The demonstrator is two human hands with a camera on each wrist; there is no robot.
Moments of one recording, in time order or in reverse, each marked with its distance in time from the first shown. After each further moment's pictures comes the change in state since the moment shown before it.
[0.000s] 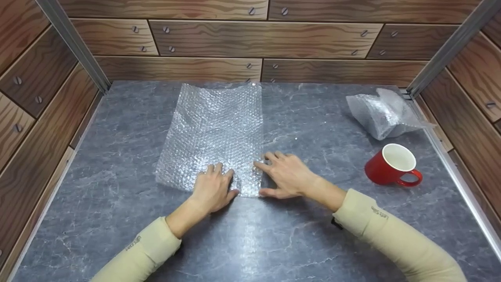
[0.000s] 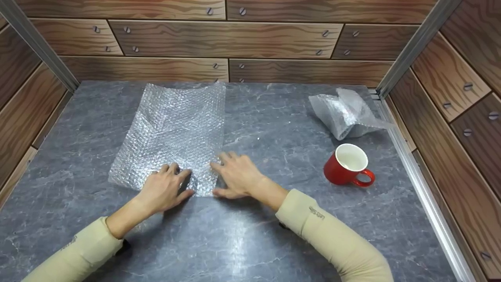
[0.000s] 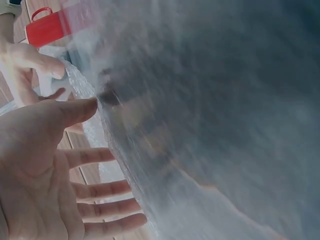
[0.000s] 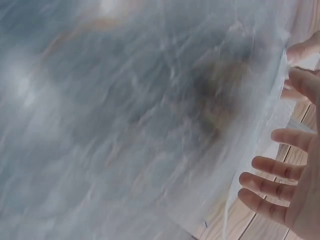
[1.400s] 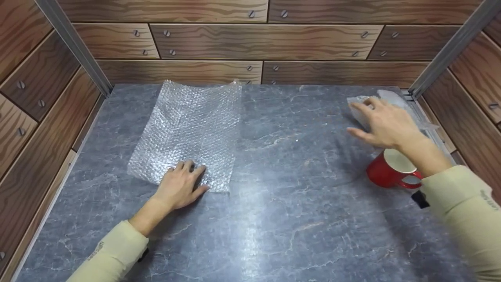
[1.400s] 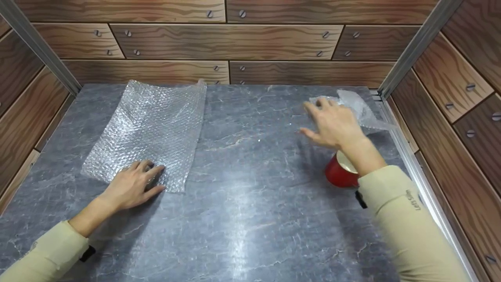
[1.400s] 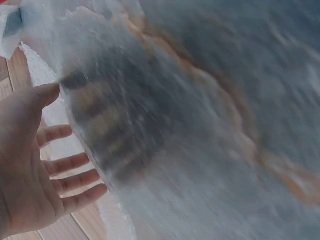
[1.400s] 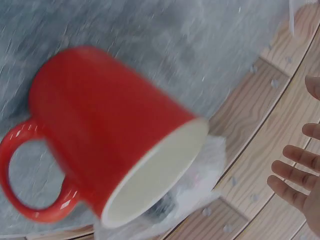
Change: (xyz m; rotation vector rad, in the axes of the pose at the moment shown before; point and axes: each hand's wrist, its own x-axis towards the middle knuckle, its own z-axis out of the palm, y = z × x) left_hand -0.016 -0.090 0.016 -0.127 0.016 0.031; right_hand -0.110 0.188 -0.067 0.019 0.141 0.407
